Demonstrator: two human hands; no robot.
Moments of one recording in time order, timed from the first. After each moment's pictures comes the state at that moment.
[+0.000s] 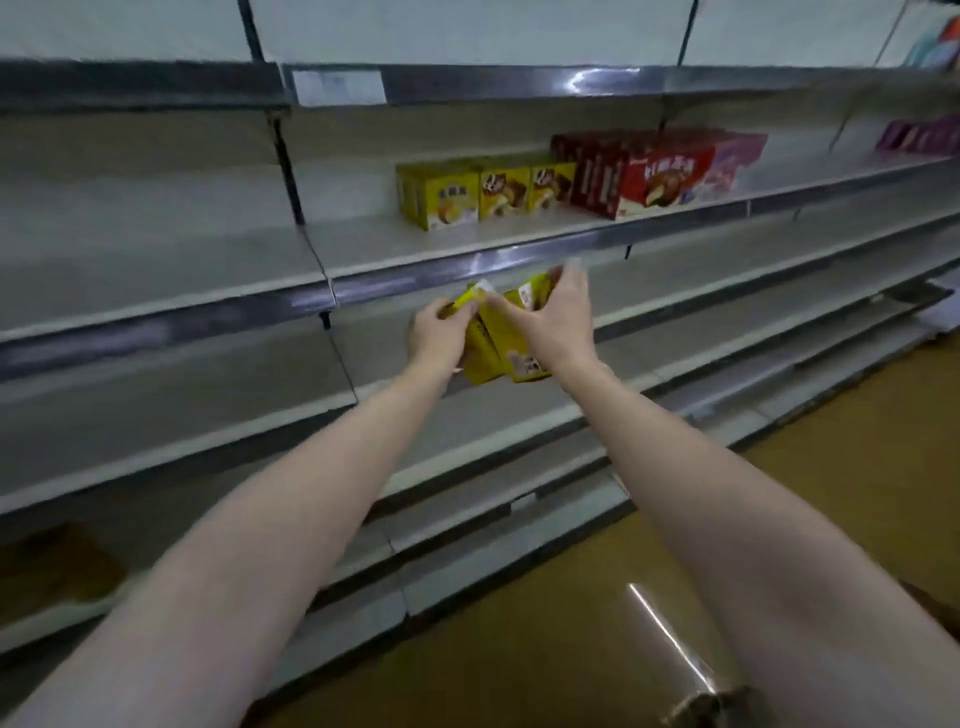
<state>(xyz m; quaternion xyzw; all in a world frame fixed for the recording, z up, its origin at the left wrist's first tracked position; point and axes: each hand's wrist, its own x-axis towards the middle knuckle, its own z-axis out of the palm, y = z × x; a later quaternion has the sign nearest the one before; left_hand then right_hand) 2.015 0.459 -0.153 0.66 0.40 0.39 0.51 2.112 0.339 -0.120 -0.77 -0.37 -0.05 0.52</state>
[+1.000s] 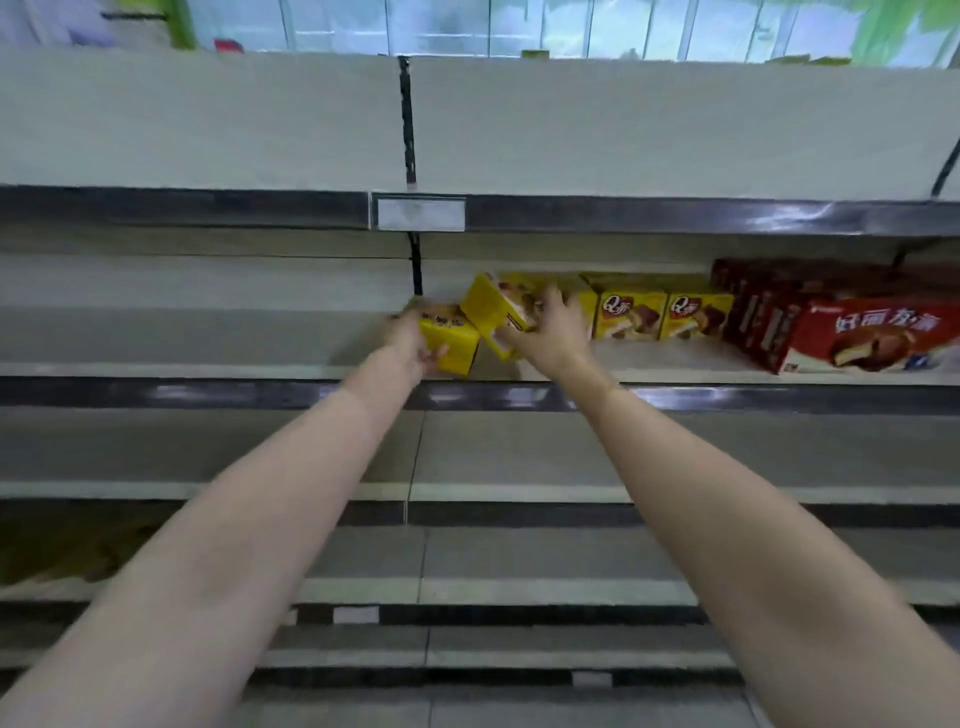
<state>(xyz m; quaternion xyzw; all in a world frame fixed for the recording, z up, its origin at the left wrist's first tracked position) 2.019 0.587 -0.050 0.37 0.47 0.50 0.62 2.195 0.533 -0.053 -0.71 -0.56 0.07 0.41</state>
